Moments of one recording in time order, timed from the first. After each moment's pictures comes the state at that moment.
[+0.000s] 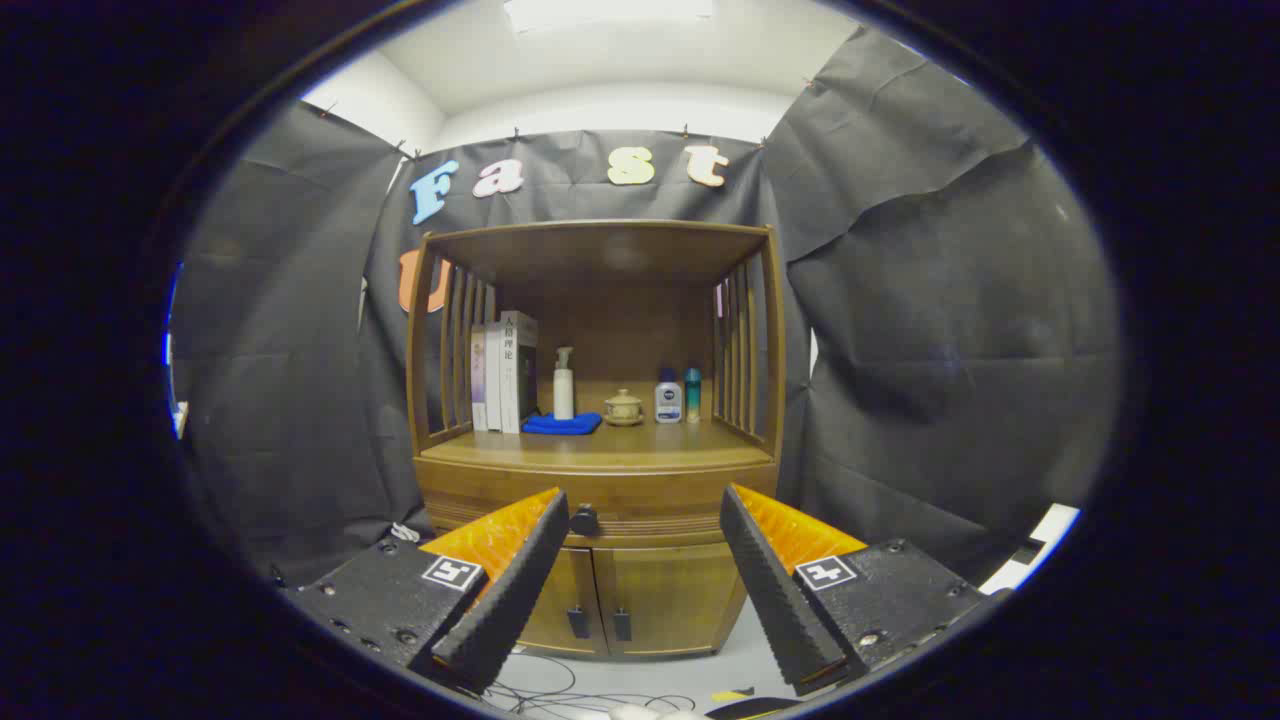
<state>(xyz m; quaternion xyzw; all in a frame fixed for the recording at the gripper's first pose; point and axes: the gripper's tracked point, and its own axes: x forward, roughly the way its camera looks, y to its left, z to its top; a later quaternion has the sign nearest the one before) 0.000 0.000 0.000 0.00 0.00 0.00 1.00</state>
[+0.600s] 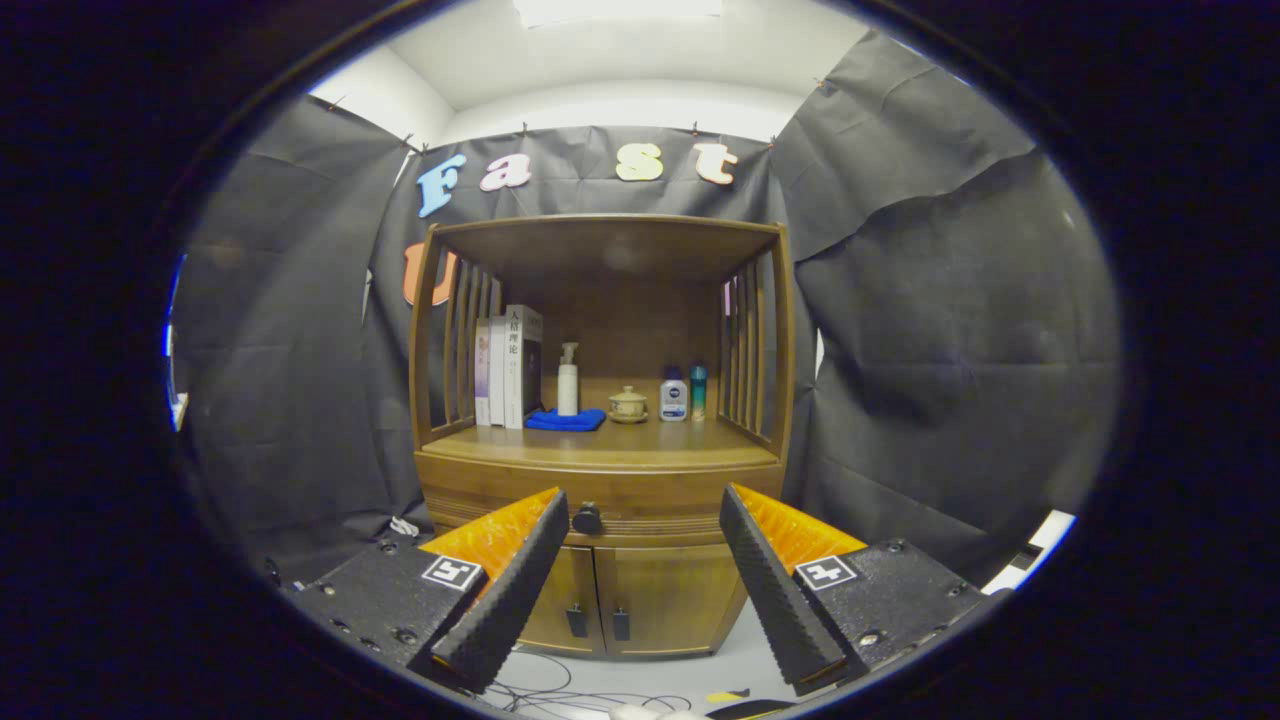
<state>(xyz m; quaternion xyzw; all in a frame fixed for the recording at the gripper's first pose) 0.011 0.005 0.000 -0.01 0.00 0.00 1.00</state>
